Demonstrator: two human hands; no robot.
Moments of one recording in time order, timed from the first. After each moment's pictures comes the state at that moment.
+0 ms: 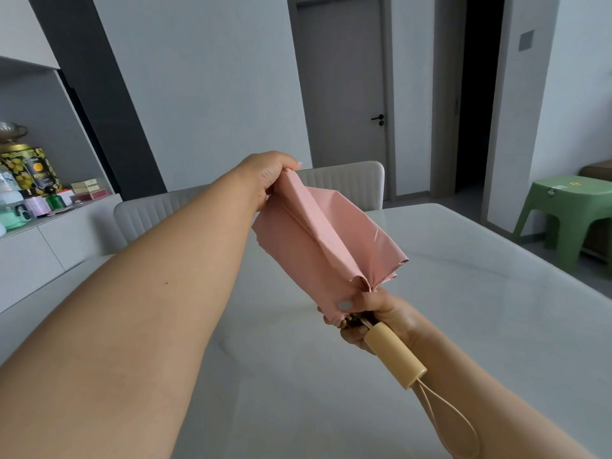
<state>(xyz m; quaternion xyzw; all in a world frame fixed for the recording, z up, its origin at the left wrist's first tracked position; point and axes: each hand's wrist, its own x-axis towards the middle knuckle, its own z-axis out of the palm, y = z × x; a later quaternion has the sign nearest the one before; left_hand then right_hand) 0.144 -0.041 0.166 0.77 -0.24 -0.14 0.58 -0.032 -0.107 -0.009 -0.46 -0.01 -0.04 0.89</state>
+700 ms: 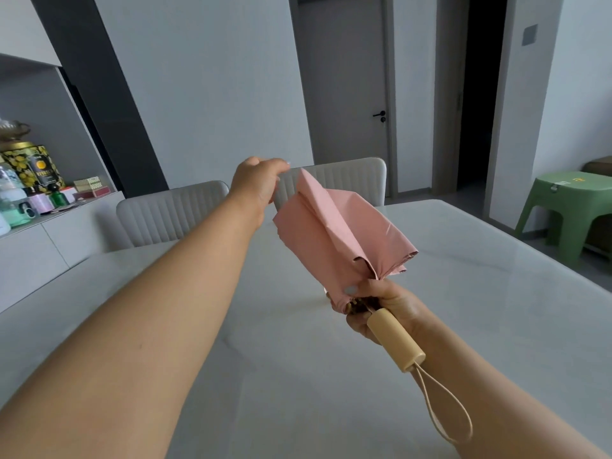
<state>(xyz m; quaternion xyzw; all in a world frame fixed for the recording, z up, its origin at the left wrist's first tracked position) 0.133 -0.023 0.146 0.72 -0.26 -0.01 0.64 -0.028 -0.113 -0.010 -0.42 0.03 -0.05 0.90</state>
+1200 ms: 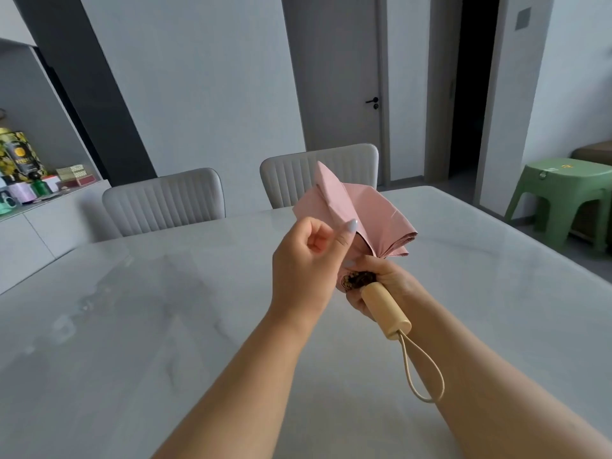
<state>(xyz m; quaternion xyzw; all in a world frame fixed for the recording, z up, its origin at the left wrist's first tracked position) 0.018 -0.003 0.038 0.70 -0.38 0.11 0.60 -0.030 -0.123 -0.014 -0.37 0.15 -0.13 0.91</state>
